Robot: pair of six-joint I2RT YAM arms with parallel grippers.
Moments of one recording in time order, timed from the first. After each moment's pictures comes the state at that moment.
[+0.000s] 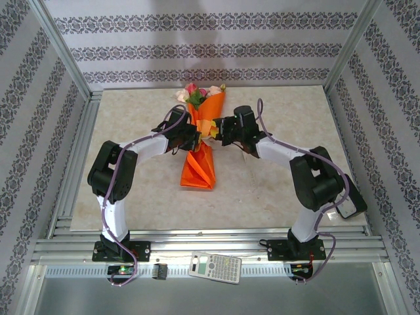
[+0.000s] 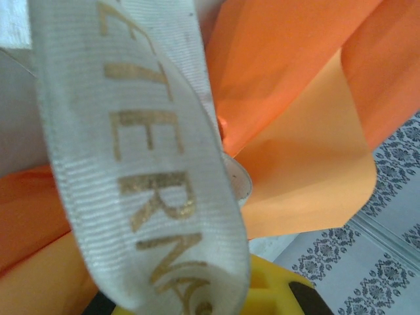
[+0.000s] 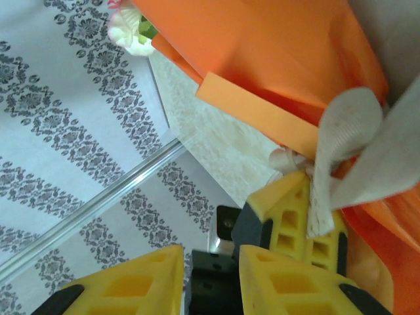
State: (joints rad) left arm -0.41 1.94 1.28 -0.12 0.23 -1.72; right arm 0.45 1.83 1.15 0.17 -0.36 1.91
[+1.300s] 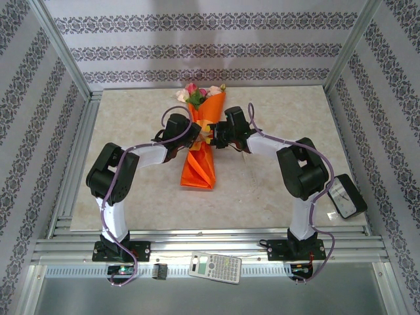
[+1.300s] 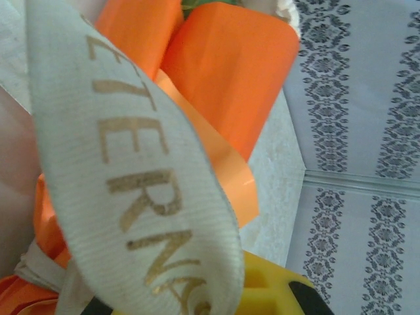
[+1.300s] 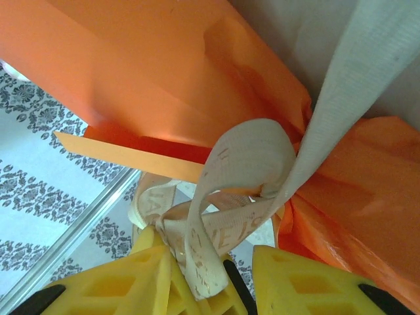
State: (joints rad) left arm -0.43 1.92 1.10 0.34 0.10 -1.34; right arm 0.47 1.96 1.26 0.04 -0.41 2.01
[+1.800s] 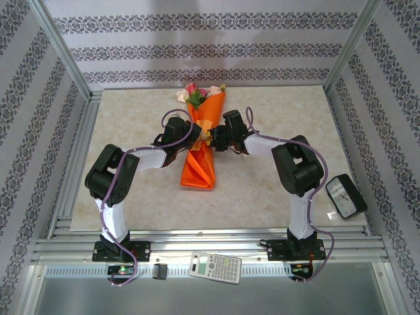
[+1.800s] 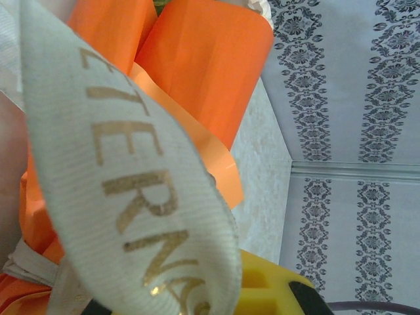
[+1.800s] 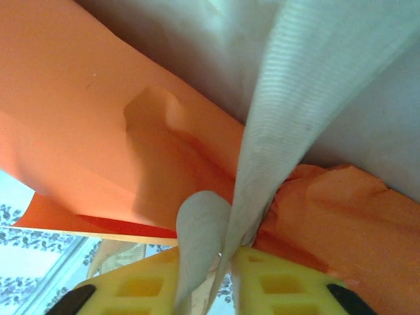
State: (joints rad) left arm -0.43 1.90 1.04 0.45 0.11 -1.31; right arm 0.47 2.02 1.26 0.05 -0.40 2.05
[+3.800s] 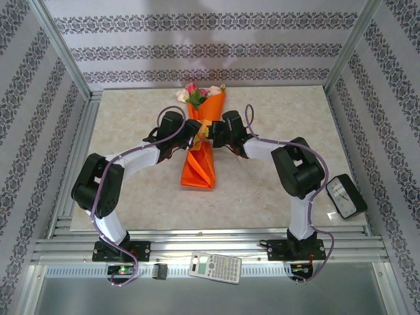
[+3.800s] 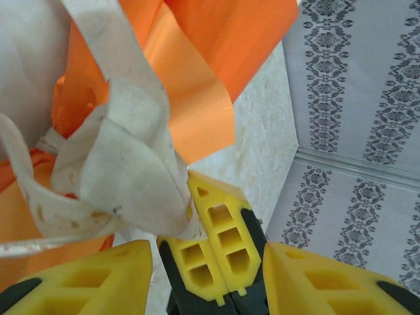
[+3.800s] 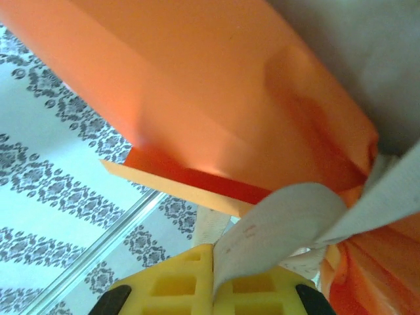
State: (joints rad) left arm -0.43 1.74 1.10 0.09 0.19 -1.48; right arm 0.50 1.99 1.19 0.29 -0.27 2.06
